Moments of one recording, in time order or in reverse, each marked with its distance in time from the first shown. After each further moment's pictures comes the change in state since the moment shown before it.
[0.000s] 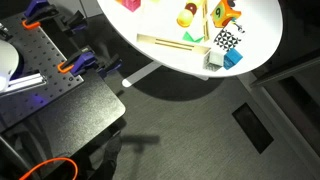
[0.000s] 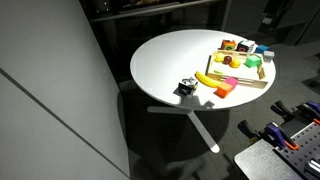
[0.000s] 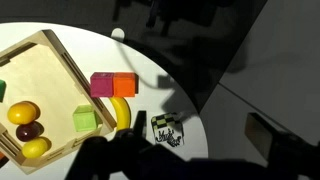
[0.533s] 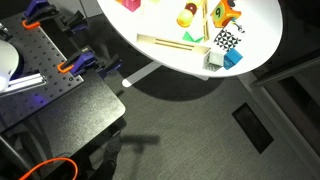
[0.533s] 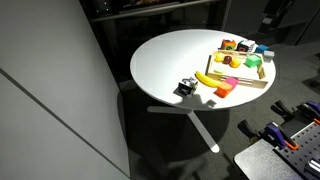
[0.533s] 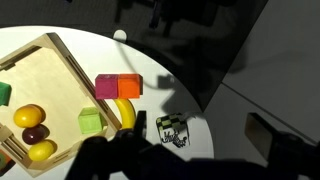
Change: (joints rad) arm -0.022 0.009 0.001 0.000 -0.004 0.002 0.001
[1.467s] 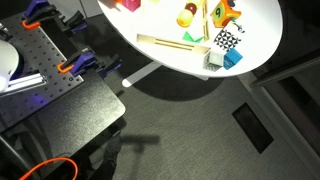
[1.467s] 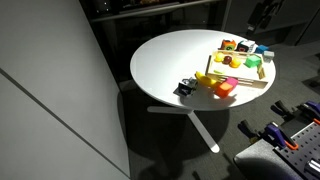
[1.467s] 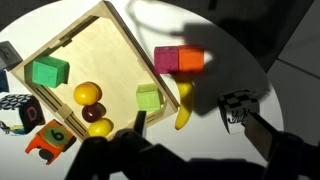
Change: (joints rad) arm -0.130 0.192 -0.001 0.006 -0.163 0.287 0.013
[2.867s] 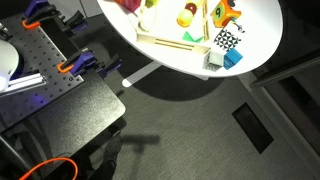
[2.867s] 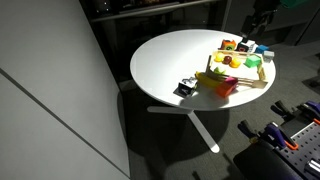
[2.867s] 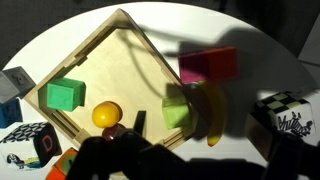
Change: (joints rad) arm -0.057 0.231 -0.034 0.121 -0.039 0.005 0.050
